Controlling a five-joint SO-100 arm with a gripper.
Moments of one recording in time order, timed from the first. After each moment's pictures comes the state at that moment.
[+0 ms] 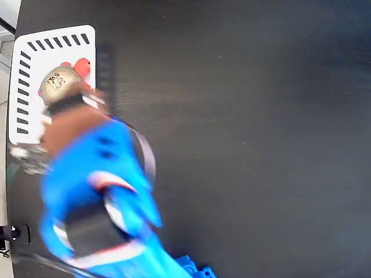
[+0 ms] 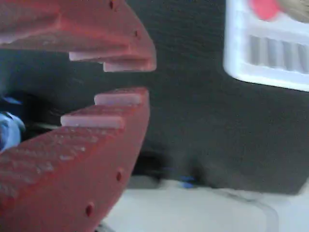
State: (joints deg) arm -15.5 105.6 74.9 78.9 1.6
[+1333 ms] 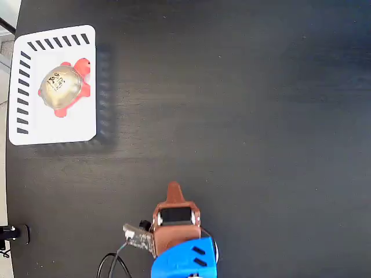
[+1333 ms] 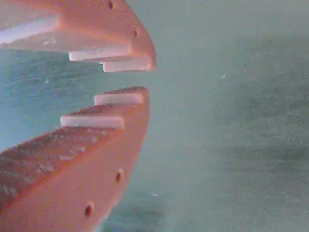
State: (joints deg) arm -1.8 185.6 167.9 70.5 1.1
